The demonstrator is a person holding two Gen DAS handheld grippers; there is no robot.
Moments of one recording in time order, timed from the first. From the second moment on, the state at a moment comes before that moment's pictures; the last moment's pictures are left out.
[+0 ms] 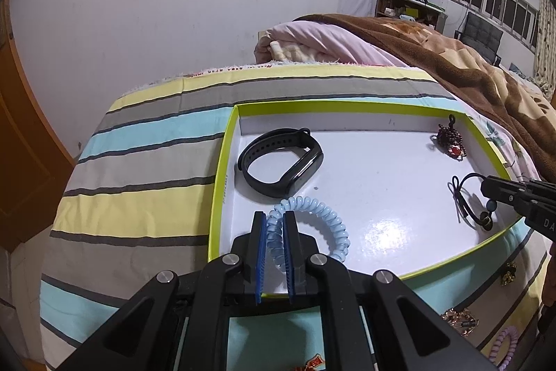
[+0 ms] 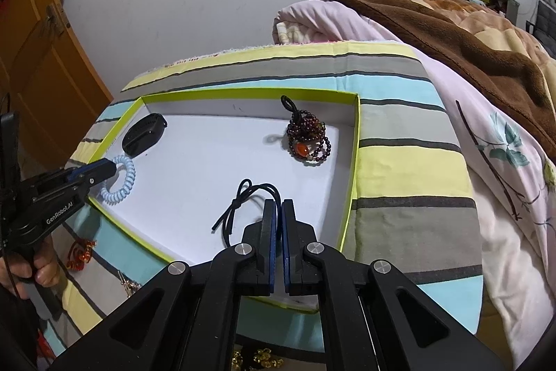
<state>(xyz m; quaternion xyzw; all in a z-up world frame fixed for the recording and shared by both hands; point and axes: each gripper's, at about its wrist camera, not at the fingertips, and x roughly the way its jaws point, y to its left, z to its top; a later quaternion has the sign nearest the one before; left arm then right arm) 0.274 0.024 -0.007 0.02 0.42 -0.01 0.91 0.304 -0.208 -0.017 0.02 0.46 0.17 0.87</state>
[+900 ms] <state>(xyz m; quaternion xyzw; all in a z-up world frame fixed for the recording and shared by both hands) 0.173 0.031 0.037 -0.01 0.35 -0.02 0.94 0.207 -0.216 0.031 0.01 0.38 0.18 0.91</state>
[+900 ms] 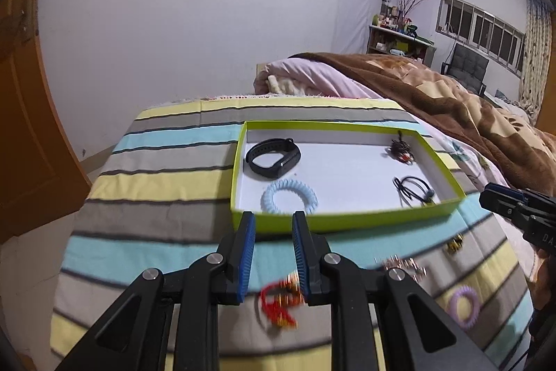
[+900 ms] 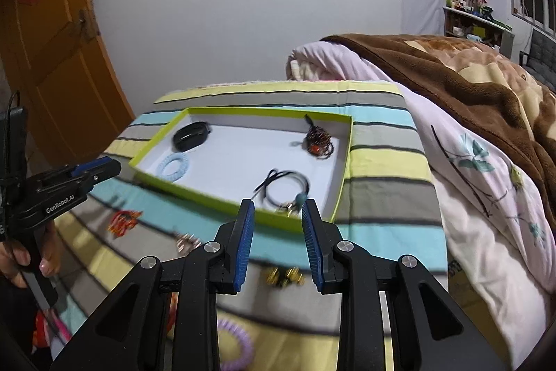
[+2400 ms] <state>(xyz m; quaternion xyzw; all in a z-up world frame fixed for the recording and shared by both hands) 0.065 0.032 0.016 -0.04 0.36 -0.04 0.93 0.126 -0.169 0.001 0.00 0.42 0.25 0.88</state>
